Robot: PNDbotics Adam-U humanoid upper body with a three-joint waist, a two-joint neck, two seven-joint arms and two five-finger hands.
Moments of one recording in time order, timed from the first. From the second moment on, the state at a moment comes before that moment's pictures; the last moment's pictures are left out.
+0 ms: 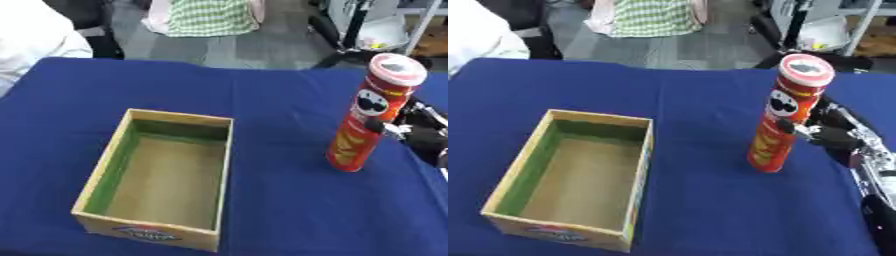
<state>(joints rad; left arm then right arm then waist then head) 0.11 0.33 0.18 -1.90 0.07 0.05 0.18 -0.31 -0.50 -0.14 -1.42 -0.42 0.08 0.32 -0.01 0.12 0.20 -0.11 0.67</state>
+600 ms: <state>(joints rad) 0.11 0.32 0.18 -1.90 0.07 0.05 0.18 -0.32 -0.50 -0.14 -1.43 -0.42 0.09 0.31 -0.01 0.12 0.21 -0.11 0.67</state>
